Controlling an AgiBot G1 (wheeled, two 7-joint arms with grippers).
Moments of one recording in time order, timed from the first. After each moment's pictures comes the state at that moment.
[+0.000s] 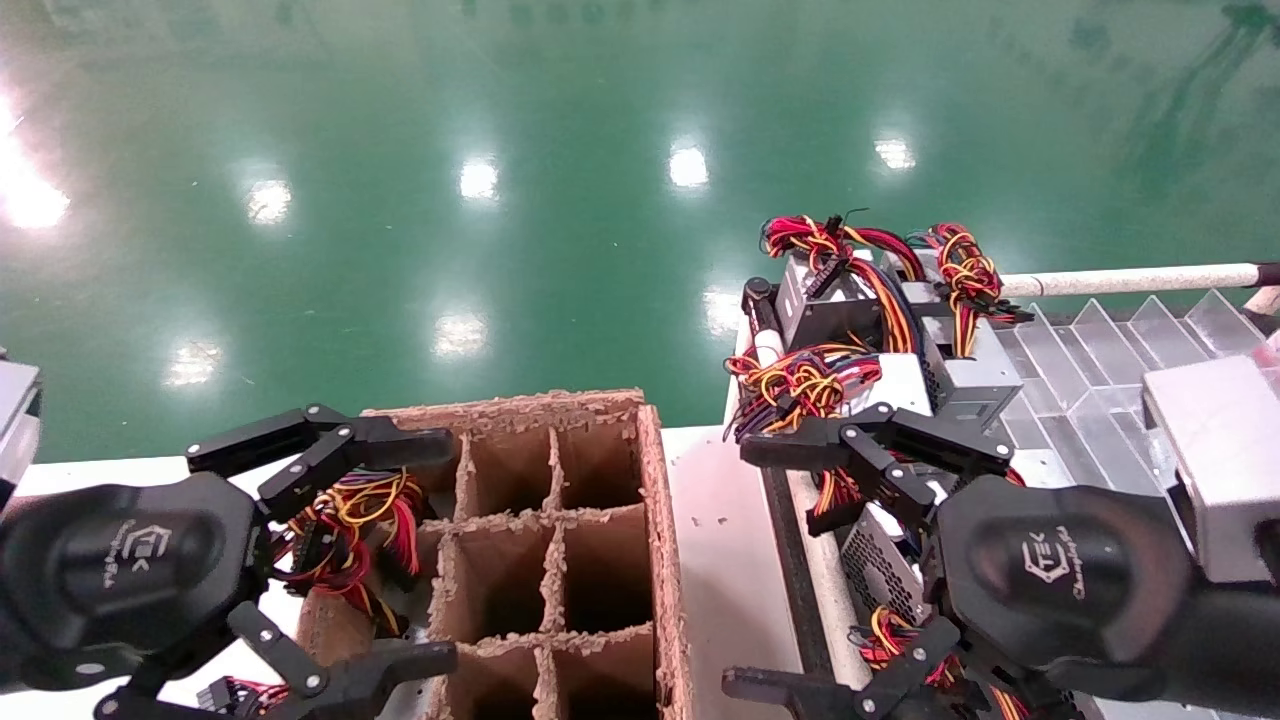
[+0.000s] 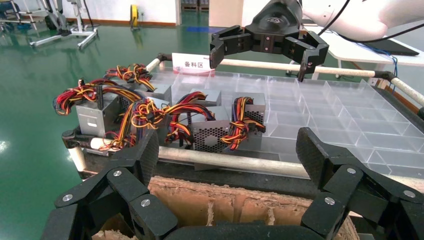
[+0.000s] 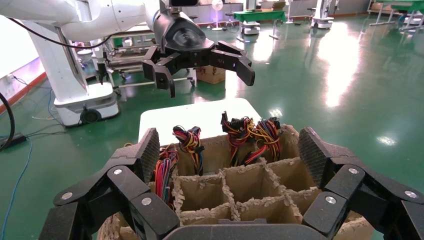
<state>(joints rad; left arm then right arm) -1.11 0.55 0.44 -1.25 0.62 1.43 -0.10 1.08 -0.61 -0.28 1.28 -0.73 -1.49 0.19</state>
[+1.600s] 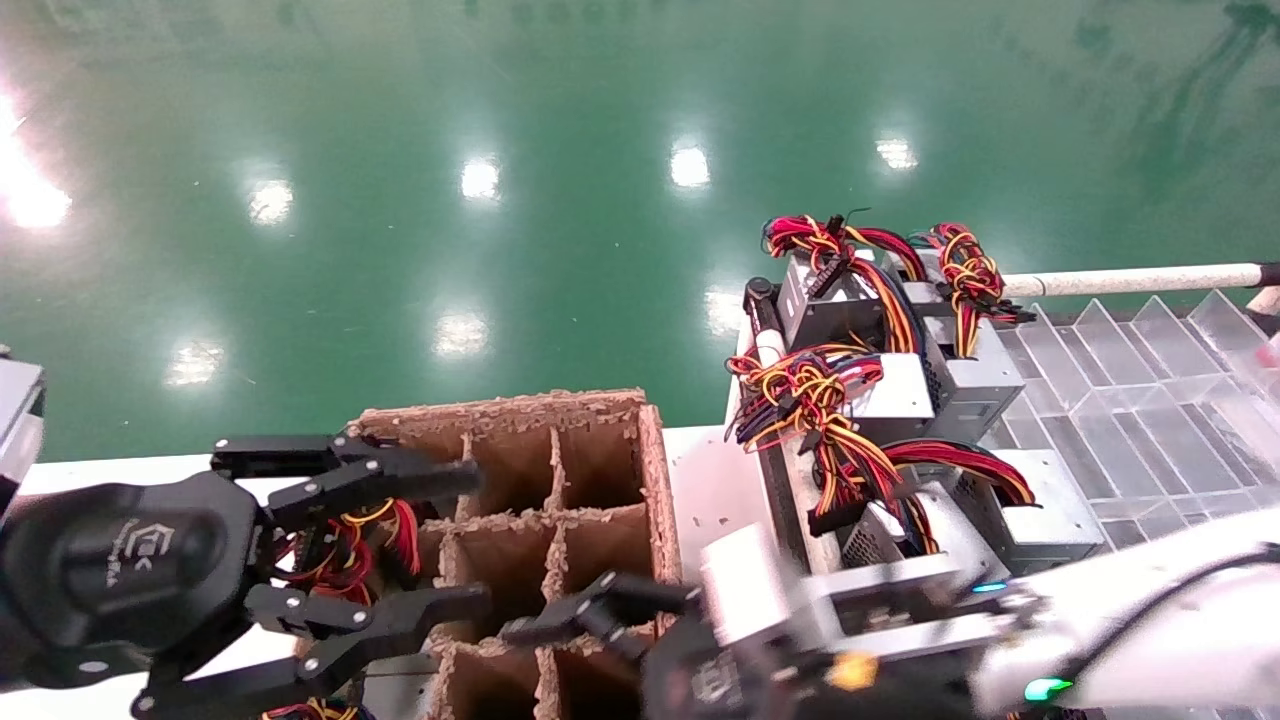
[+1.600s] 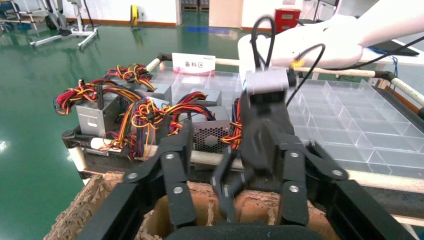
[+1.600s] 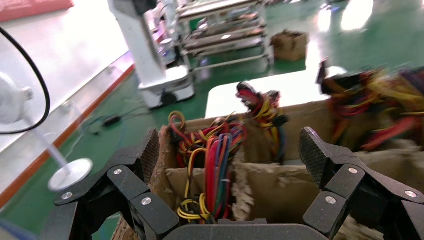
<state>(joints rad) -1.11 0.55 0.44 -1.25 0.62 1.43 -0.10 1.25 -1.01 -0.70 0.89 -0.86 -1.59 0.00</state>
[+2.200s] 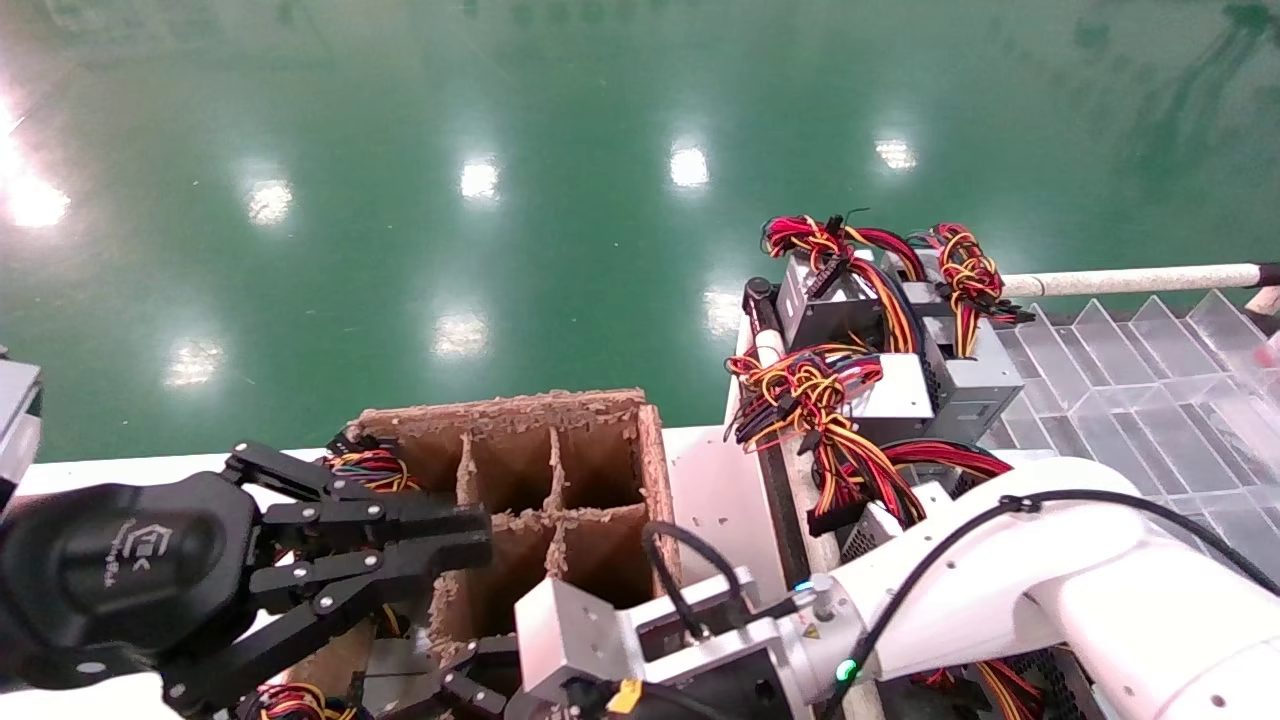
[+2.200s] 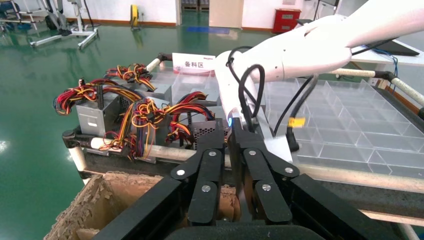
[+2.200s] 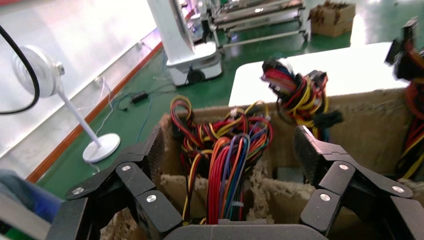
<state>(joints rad) -1.11 0.55 0.44 -1.25 0.62 1.43 -0.10 1.39 -1.23 -0.96 0.63 -0.88 -1.59 -0.11</state>
